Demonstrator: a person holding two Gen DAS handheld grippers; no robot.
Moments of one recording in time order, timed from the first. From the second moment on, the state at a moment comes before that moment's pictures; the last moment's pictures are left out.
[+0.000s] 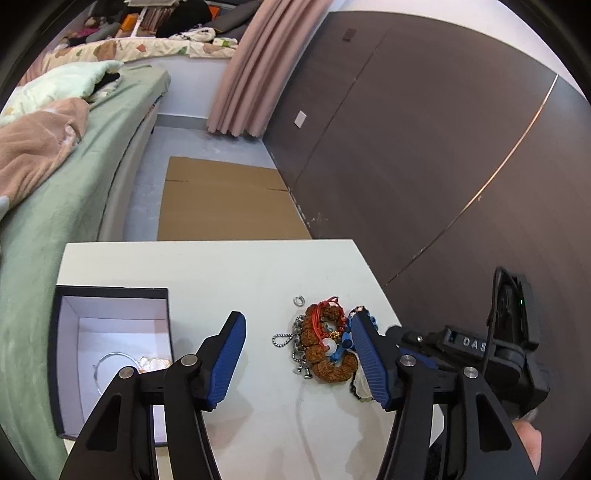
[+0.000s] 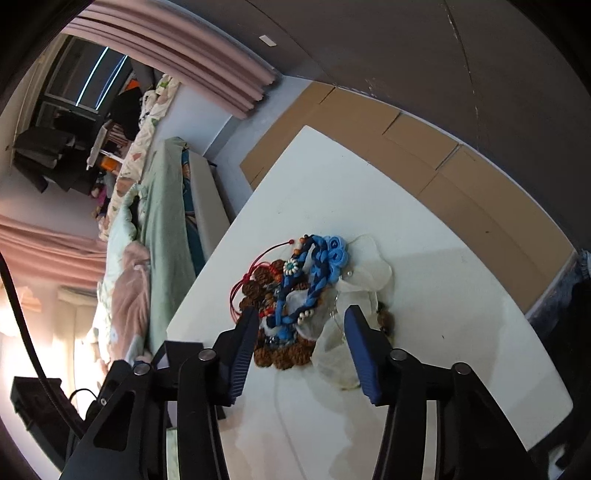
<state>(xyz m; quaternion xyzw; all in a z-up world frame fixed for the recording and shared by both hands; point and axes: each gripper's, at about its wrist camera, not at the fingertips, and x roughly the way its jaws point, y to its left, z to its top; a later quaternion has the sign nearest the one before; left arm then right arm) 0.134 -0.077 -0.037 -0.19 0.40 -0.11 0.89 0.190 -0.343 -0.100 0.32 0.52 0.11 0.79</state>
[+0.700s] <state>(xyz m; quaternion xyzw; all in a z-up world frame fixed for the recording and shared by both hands) 0.170 -0.105 -0.072 -0.16 0.44 -0.13 0.87 0.199 -0.350 -0.091 0.37 0.49 0.09 0.78</state>
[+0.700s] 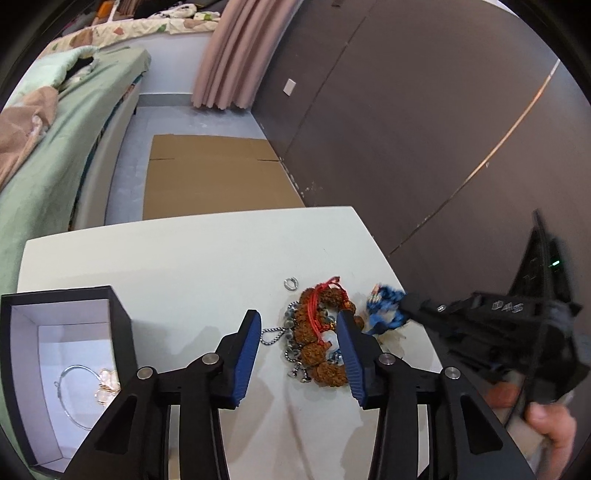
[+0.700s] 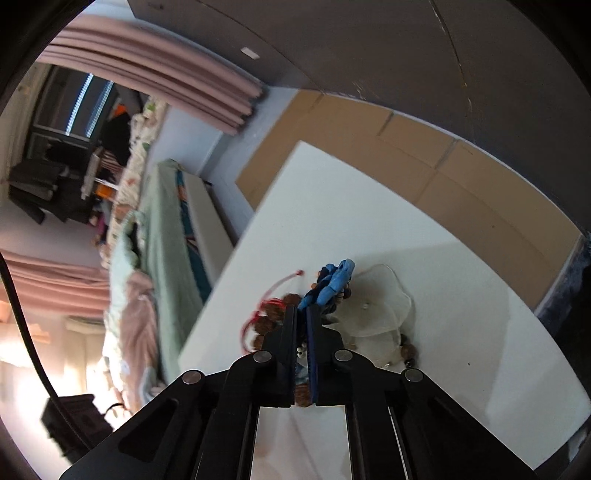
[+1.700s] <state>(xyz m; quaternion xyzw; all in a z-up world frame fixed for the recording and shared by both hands) 0.158 -0.130 -0.081 -0.16 0.44 -0.15 0.87 0.188 -0.347 -0.062 0.36 0.45 0.13 0.81</state>
